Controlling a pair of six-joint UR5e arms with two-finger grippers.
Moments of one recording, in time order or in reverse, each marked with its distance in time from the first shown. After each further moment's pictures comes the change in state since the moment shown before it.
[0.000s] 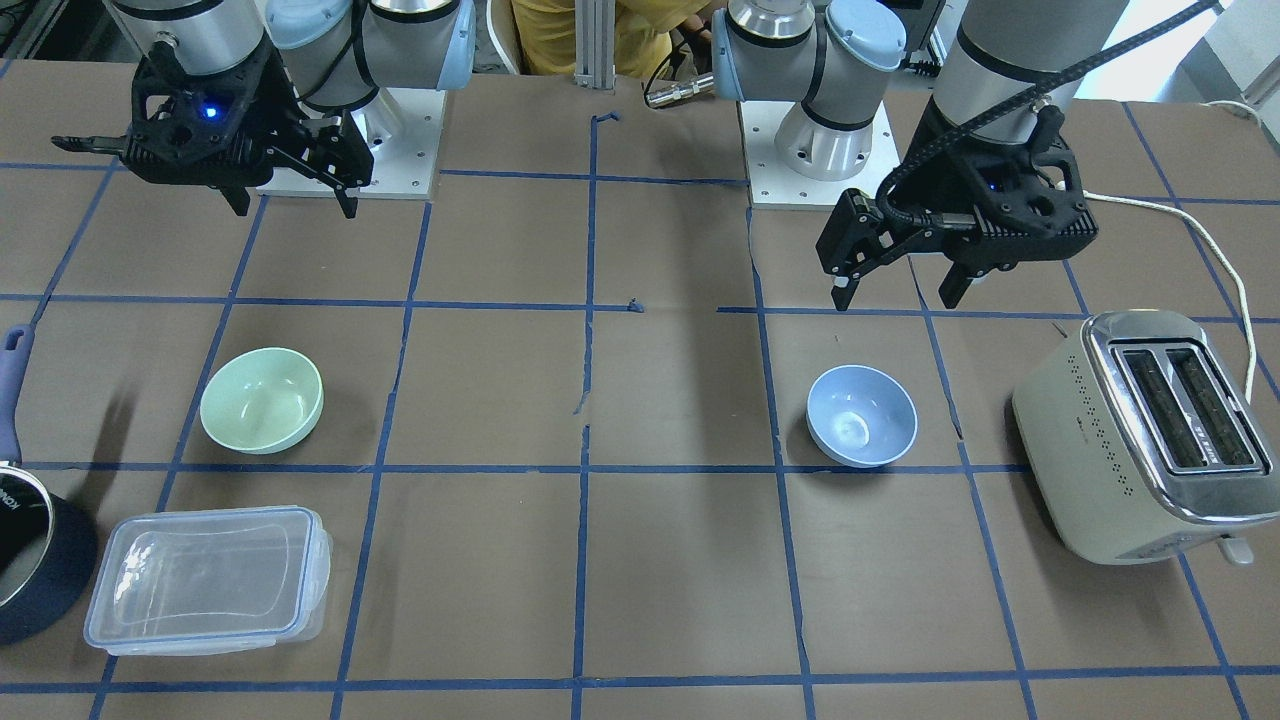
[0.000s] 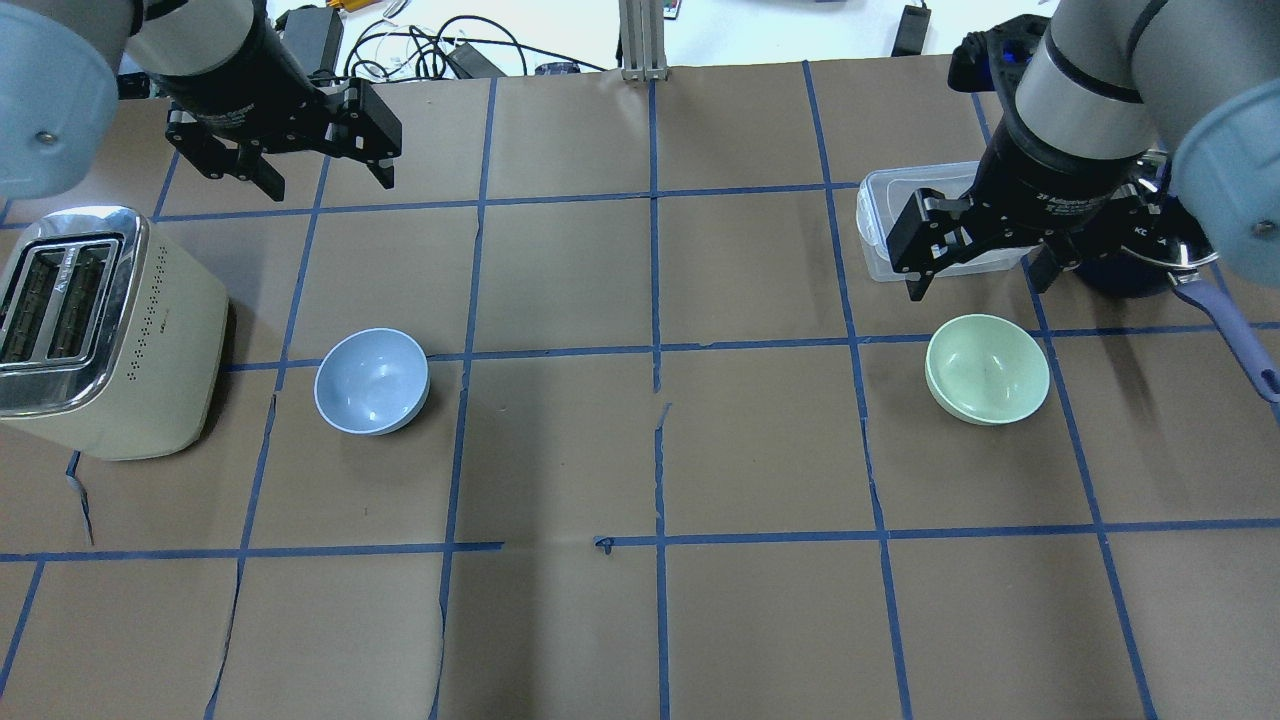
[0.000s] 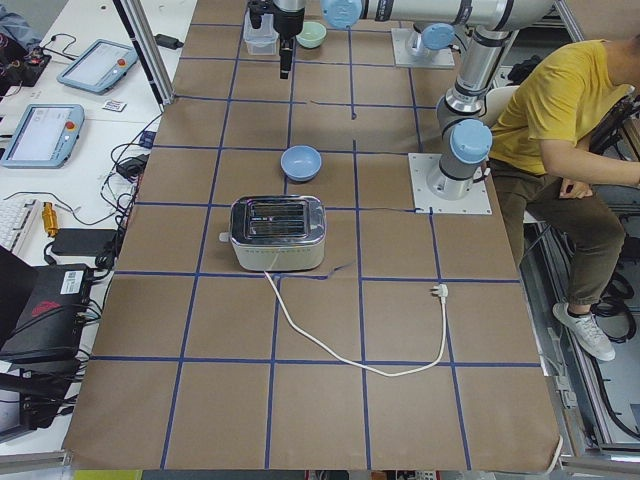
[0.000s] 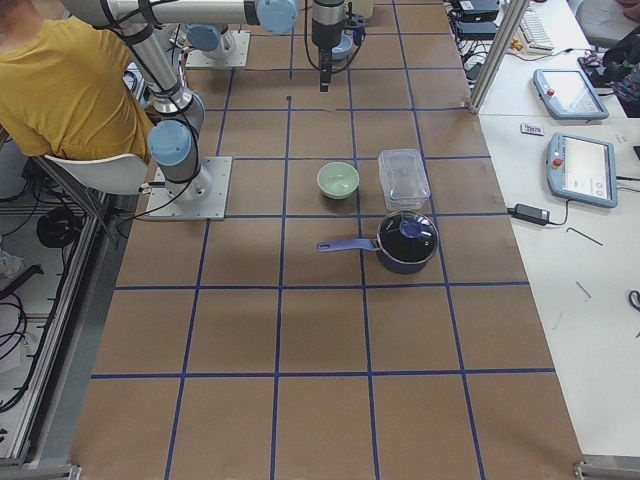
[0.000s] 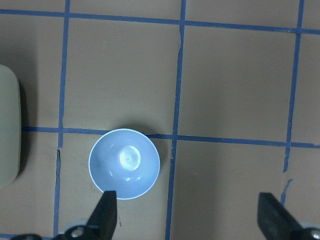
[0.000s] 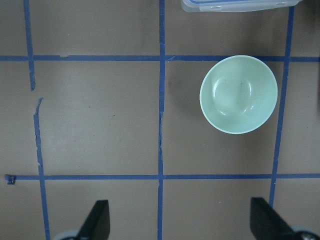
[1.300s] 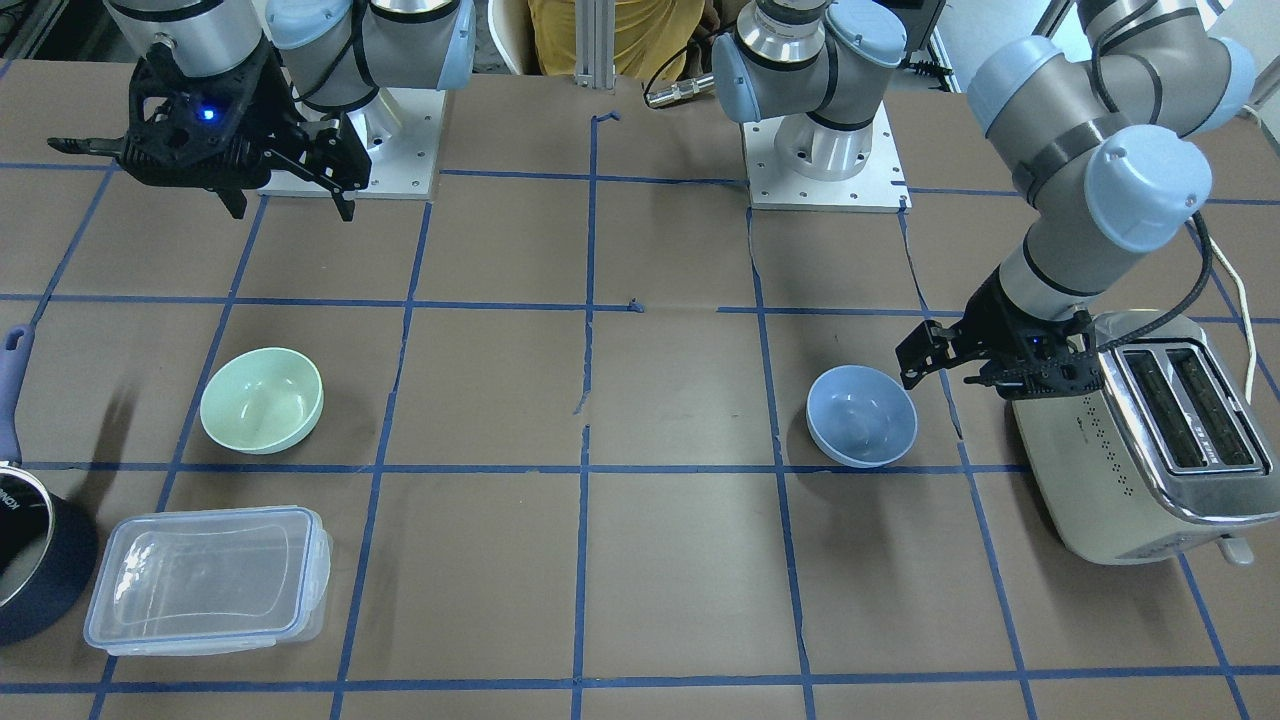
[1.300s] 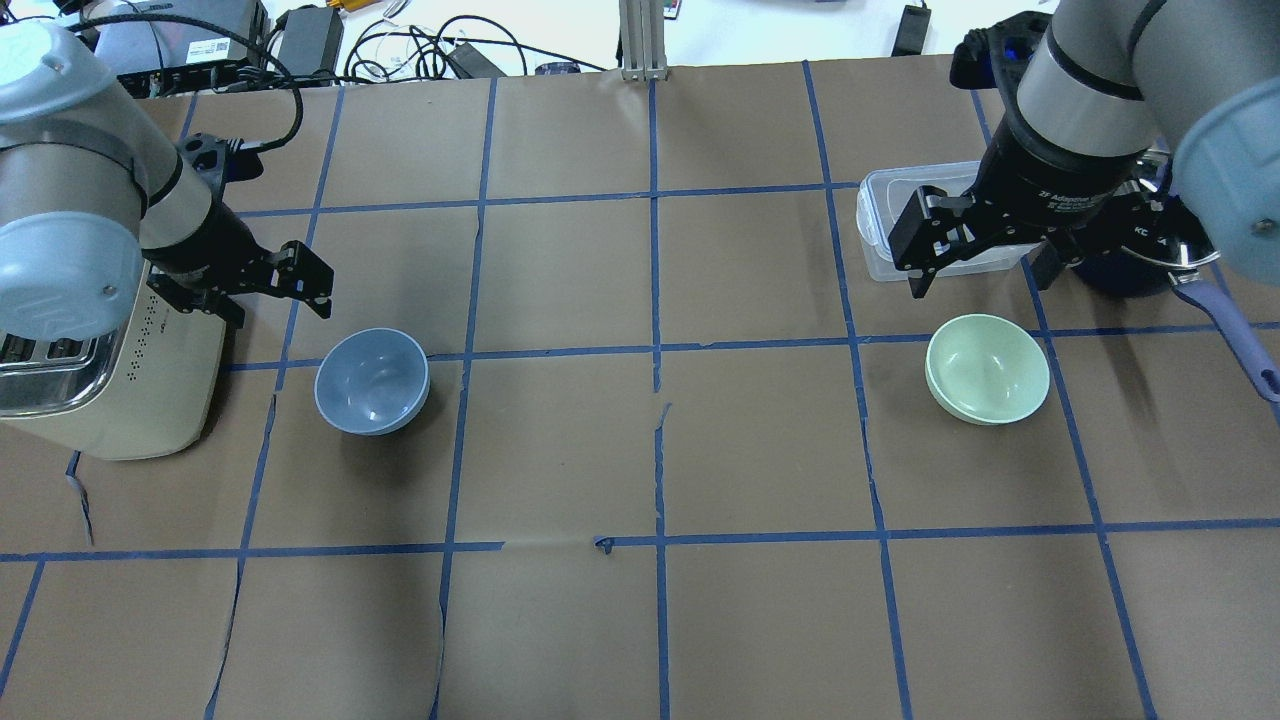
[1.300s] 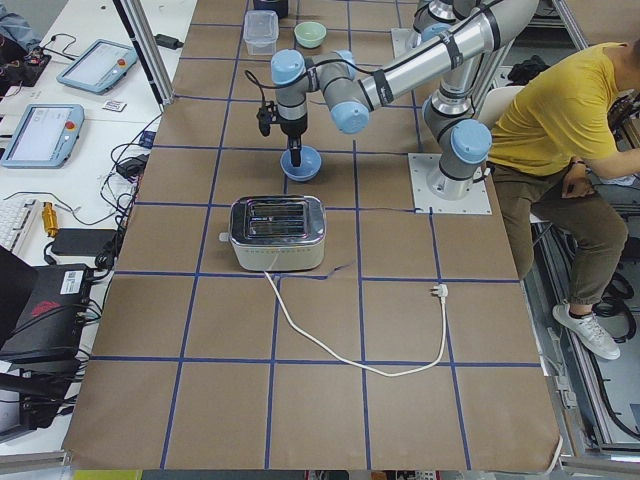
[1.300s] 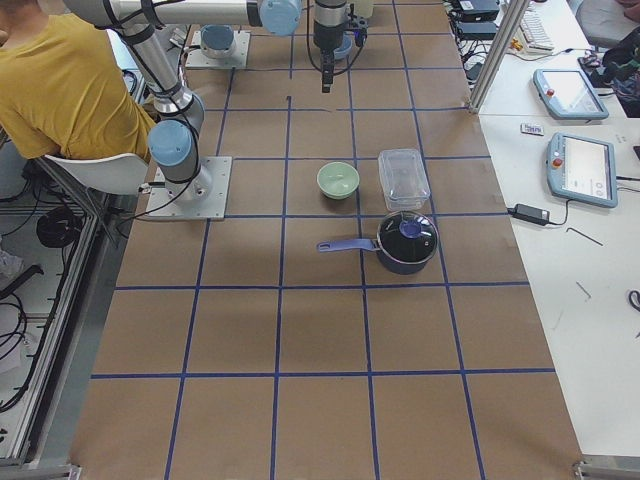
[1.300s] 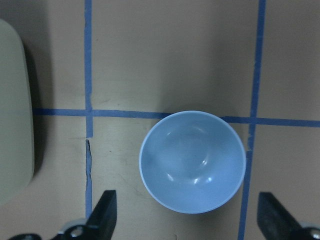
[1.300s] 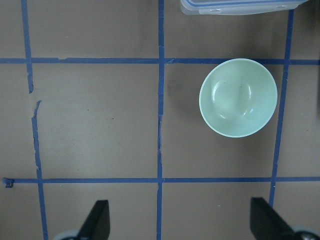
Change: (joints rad) left arm 0.300 -0.090 -0.433 0.361 -0.002 0.272; right arm -0.005 0.031 0.004 -0.020 -0.004 -0.002
